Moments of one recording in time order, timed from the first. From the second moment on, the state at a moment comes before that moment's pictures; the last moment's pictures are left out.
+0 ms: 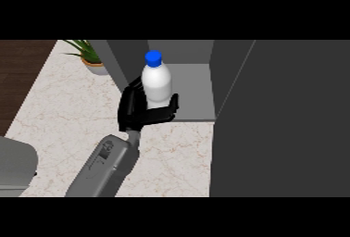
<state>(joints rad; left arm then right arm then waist) -0.48 0.01 -0.27 -1.20 0.36 0.42 -0.20 0.55 -0.02 0.24 -2.12 -0.25 0.32 -0.13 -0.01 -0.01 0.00</state>
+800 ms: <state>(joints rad) -0.77 0.02 -0.25 -0.90 0.24 0.61 -0.15 0.53 -0.05 0.21 -2.08 -0.29 0.35 -0.14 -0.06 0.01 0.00</state>
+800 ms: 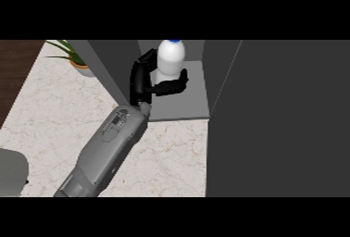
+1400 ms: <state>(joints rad) -1.04 0.03 -0.14 -0.41 0.18 0.60 -0.34 0.51 -0.05 0.21 -2.08 -0.29 0.34 -0.13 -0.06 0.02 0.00</state>
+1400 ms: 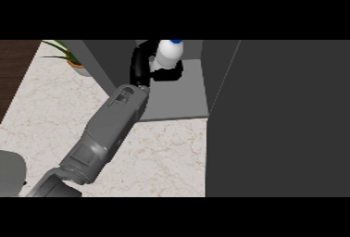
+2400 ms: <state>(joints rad) -1.15 0.03 -0.06 -0.14 0.16 0.69 -0.43 0.51 -0.05 0.23 -2.06 -0.29 0.36 -0.15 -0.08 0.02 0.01</state>
